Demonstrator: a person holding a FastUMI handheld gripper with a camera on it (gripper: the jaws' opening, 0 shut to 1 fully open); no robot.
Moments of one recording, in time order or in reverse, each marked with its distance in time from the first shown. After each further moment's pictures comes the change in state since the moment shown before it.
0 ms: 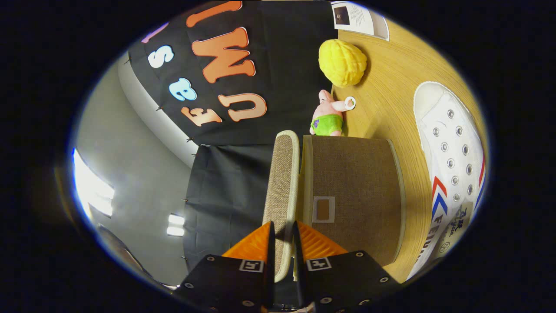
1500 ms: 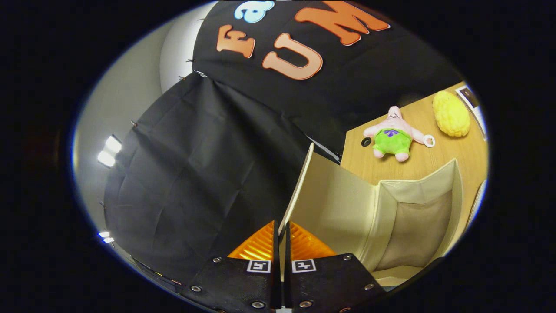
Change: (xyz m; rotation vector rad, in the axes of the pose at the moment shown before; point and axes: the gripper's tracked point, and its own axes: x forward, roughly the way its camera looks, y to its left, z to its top) arm 0.218 0.126 -0.099 -0.593 0.147 -0.368
